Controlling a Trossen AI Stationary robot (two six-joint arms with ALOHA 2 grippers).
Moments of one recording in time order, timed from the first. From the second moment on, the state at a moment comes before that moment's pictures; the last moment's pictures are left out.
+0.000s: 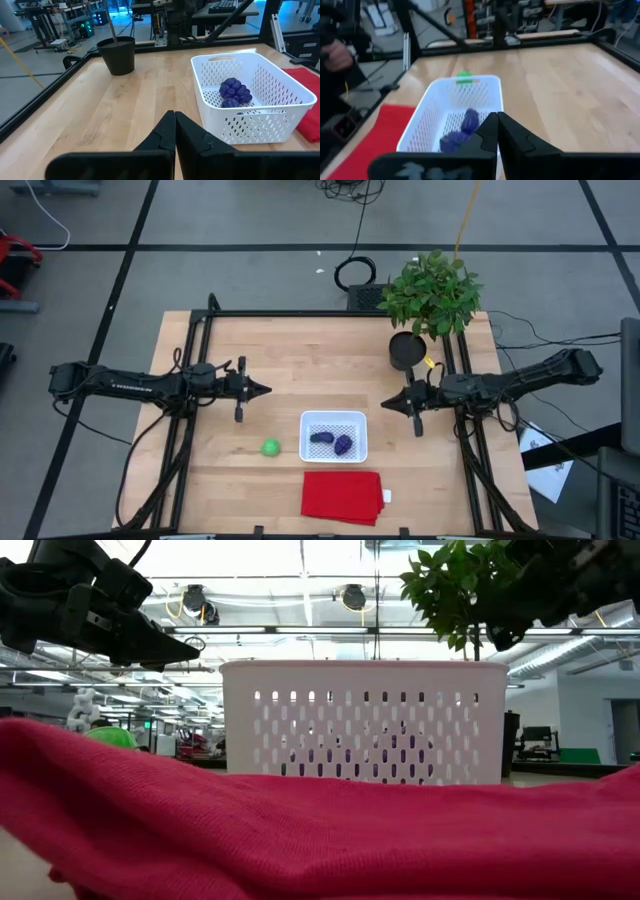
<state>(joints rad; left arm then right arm) 0.09 0.73 0.12 0.44 0.08 0.11 0.19 0.71 0.29 0.18 0.11 0.15</state>
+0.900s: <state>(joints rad) 0.09 0.73 0.12 0.44 0.08 0.11 0.11 0.45 0.09 0.22 0.10 0.08</state>
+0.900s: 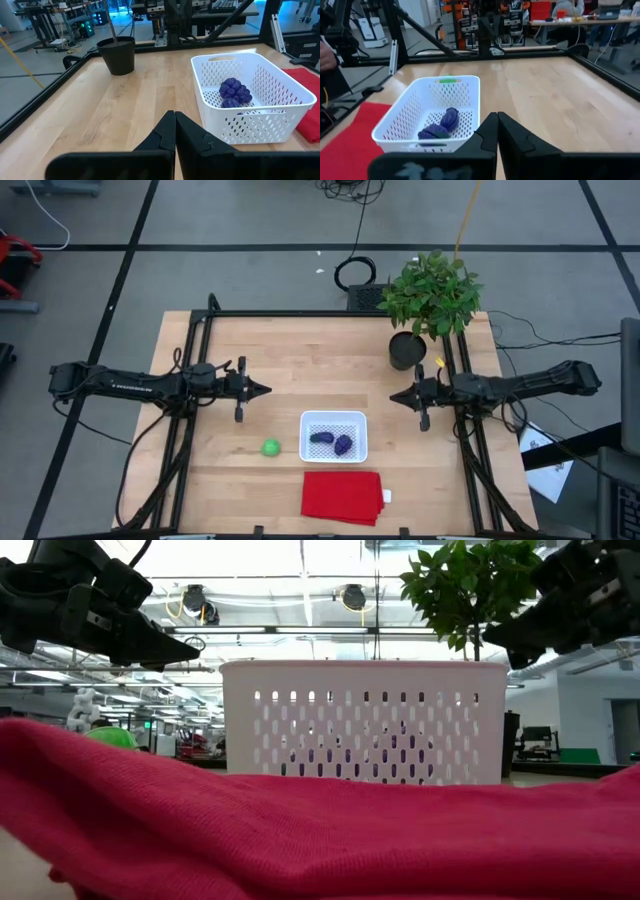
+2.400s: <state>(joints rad) -0.44 0.74 0.57 -0.35 -0.24 -0.25 0.11 0.45 0.02 0.34 0.10 0.09</state>
